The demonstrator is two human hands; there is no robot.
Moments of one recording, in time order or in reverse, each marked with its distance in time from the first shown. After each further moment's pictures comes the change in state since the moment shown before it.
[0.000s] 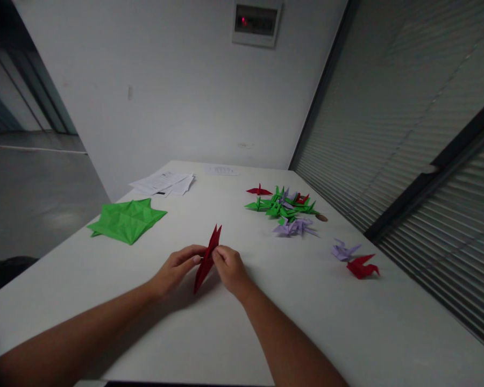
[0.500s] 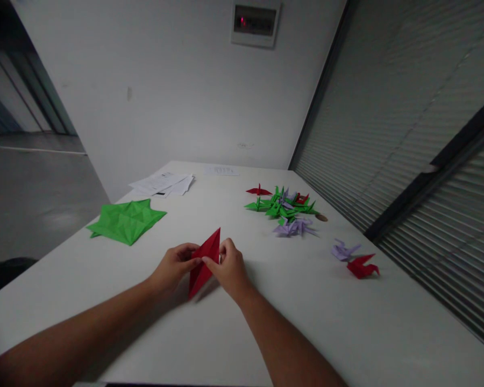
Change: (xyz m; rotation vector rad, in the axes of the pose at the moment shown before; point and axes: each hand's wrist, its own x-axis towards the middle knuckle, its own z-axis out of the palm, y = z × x) left_hand 0.005 -0.011 0.005 -0.253 0.194 -0.191; right_hand -0.001 -0.007 0.005 -0.166 0.213 0.109
